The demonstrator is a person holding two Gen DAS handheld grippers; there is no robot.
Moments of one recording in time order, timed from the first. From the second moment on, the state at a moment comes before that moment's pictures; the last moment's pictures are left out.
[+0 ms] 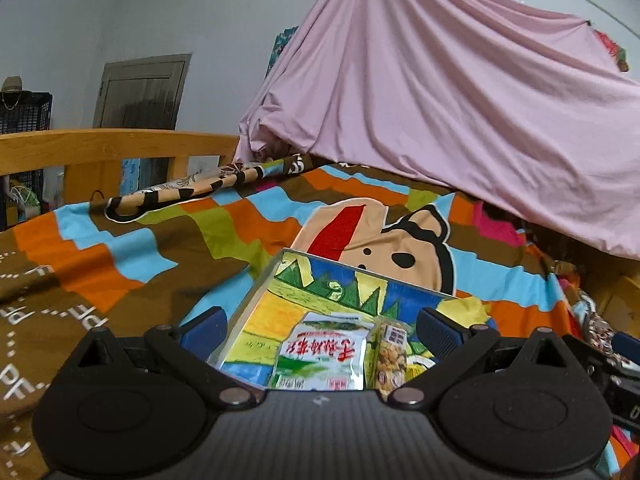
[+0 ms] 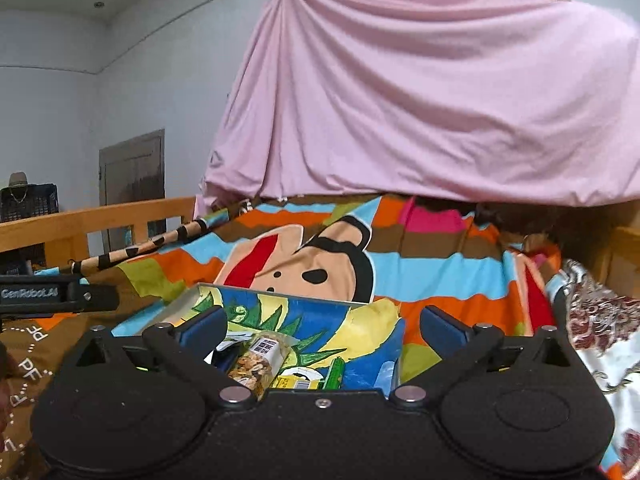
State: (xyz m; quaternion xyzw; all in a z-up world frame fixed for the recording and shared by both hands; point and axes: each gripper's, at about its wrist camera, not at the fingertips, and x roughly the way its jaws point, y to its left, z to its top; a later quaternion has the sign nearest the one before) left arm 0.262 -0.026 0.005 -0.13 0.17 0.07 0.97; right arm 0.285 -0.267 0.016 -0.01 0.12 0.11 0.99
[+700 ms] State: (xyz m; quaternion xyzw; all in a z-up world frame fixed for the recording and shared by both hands) left arm 0.141 -0.004 0.010 -0.09 0.11 0.07 0.99; right arm 0.158 -0.267 0.023 0.01 0.11 0.00 0.99
